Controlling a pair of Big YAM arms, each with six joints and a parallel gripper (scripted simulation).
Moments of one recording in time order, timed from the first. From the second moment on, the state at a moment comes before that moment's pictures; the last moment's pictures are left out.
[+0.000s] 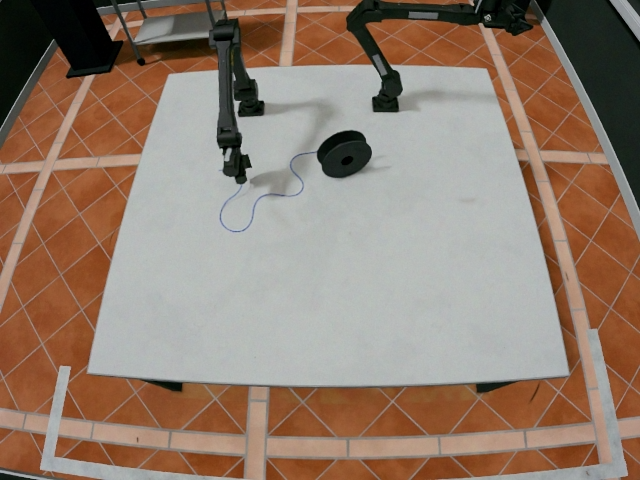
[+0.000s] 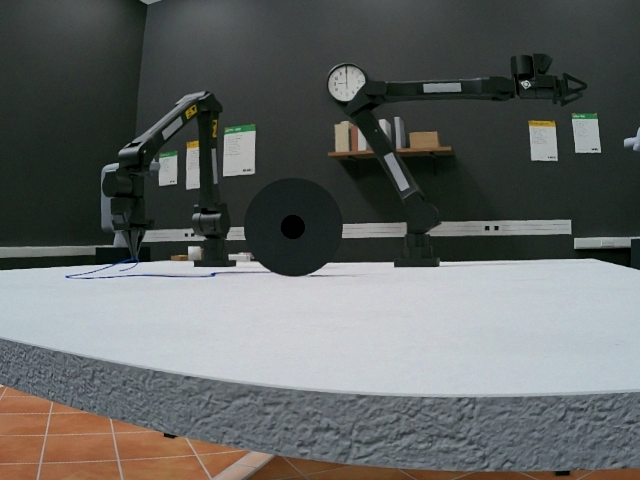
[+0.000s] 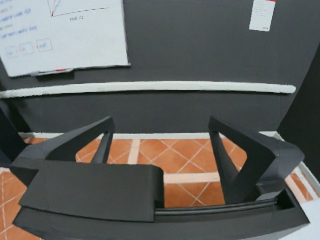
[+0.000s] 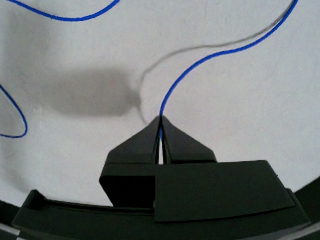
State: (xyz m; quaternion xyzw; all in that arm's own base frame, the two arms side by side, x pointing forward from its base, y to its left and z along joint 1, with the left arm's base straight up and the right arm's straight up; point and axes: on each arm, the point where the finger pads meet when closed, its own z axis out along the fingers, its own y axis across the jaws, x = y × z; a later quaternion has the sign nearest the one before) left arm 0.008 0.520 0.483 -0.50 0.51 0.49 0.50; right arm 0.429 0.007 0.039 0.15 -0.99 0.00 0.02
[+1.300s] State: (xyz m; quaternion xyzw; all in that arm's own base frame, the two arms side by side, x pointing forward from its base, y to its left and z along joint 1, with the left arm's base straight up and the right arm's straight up) left arm 0.008 0.520 0.483 -0.50 0.51 0.49 0.50; right arm 0.426 0.009 0.036 0.15 -0.99 -0.01 0.01
